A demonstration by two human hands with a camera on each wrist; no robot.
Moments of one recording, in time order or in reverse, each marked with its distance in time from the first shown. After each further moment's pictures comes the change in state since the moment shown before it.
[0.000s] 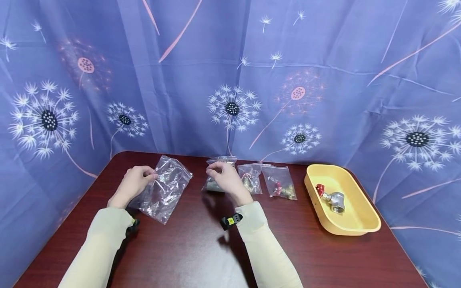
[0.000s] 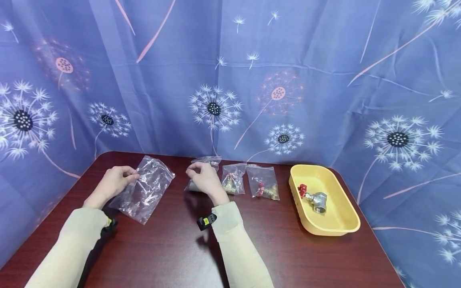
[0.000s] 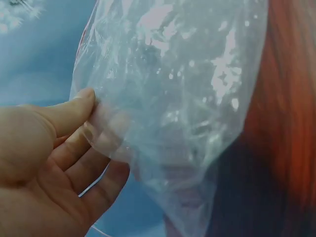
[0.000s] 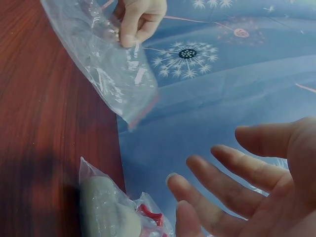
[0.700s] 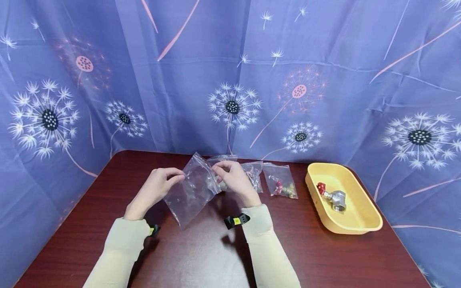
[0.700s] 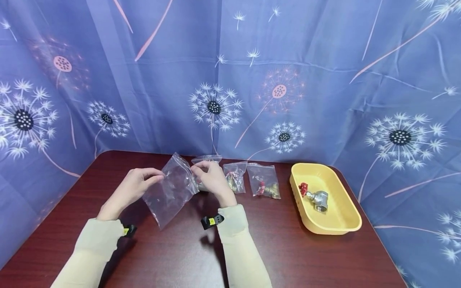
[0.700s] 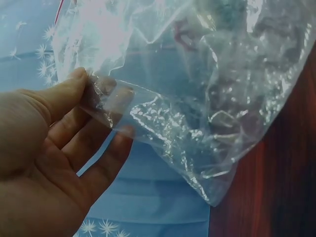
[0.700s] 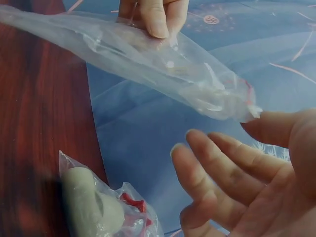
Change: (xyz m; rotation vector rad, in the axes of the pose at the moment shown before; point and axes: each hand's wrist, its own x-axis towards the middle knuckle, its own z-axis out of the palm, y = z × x) left_hand -0.015 0.080 0.021 -0.140 -0.016 0.221; right_hand -0.011 0.001 -0.017 0.209 -0.024 0.023
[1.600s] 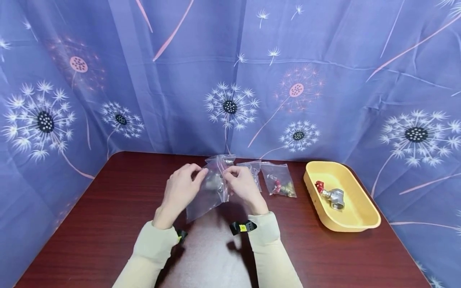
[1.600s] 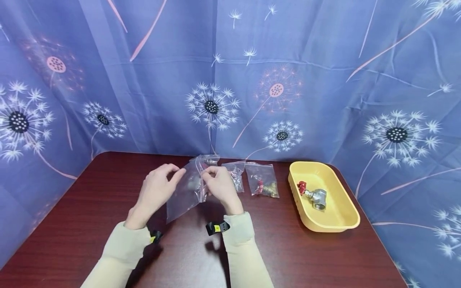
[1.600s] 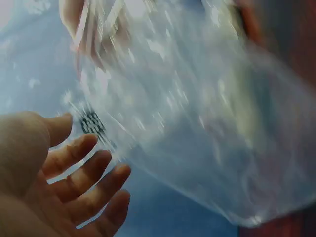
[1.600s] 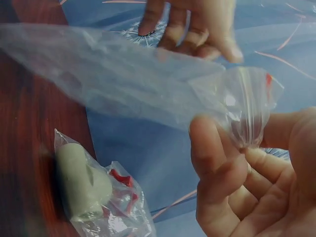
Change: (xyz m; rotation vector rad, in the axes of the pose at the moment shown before) left_hand 0.011 0.074 0.047 0.115 0.223 -0.088; right_hand -0.025 0.003 -0.015 0.029 0.116 0.026
